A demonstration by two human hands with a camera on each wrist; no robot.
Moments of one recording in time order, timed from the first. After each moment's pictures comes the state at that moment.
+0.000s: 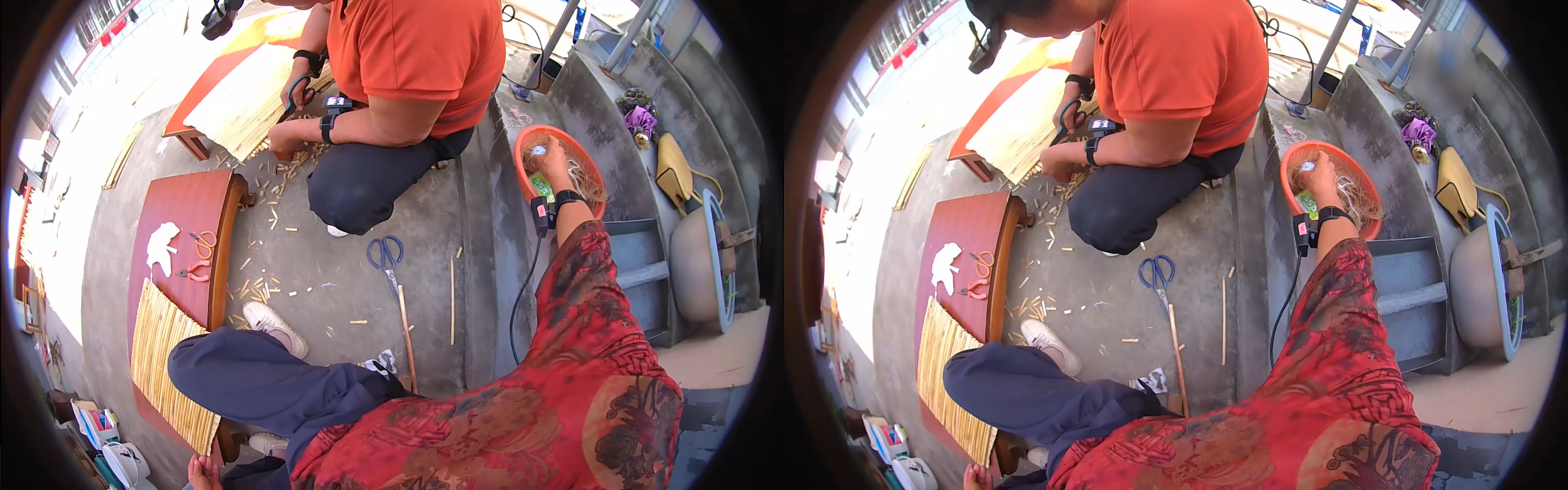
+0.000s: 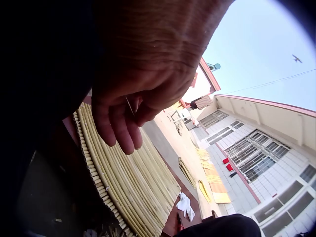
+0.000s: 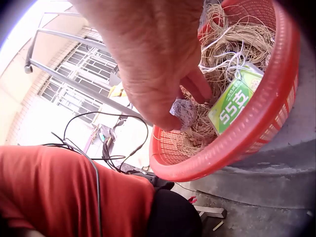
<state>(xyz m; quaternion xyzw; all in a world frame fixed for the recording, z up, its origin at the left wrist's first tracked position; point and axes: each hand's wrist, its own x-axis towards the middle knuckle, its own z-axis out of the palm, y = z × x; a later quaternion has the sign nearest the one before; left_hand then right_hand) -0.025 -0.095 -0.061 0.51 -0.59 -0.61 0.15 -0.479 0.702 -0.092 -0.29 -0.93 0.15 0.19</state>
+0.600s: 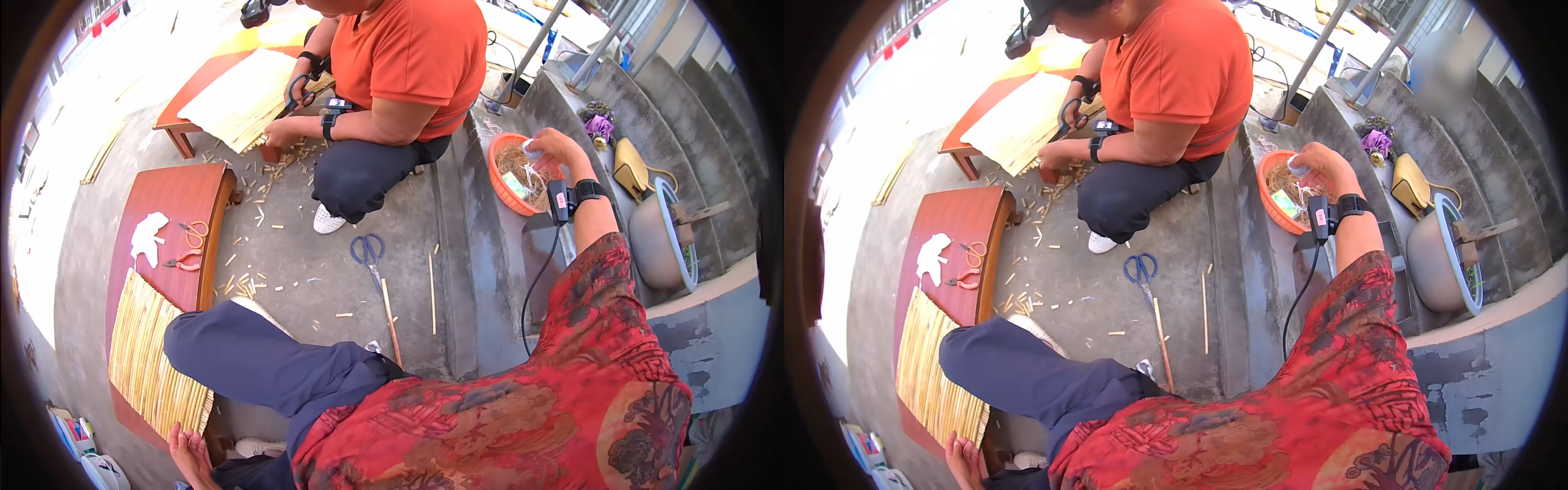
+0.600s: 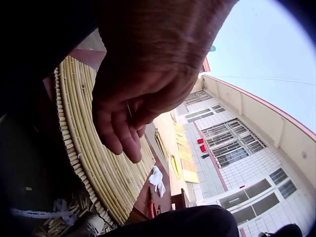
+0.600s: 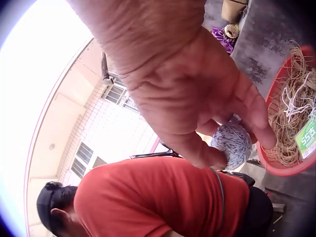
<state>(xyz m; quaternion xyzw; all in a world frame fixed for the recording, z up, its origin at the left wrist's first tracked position) -0.068 -0.136 -0.115 0.41 -0.54 -0.72 0.15 -0.401 0.612 0.083 -0.24 -0.90 0.37 -0.07</state>
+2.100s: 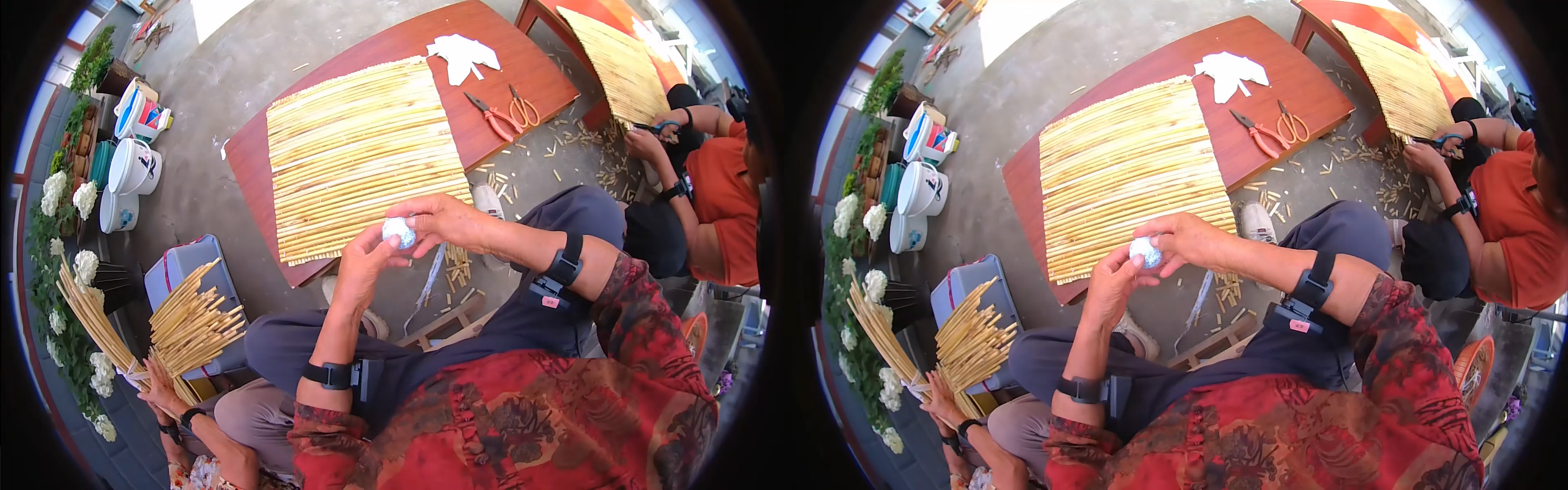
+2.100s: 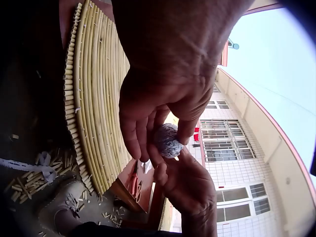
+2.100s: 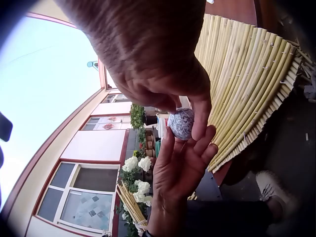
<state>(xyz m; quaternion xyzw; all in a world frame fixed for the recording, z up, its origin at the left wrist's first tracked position) -0.118 -0.101 -0.105 0.28 -0.46 -0.83 0.13 -0.283 -0.027 -0.080 0.28 -0.53 0.46 -0.65</state>
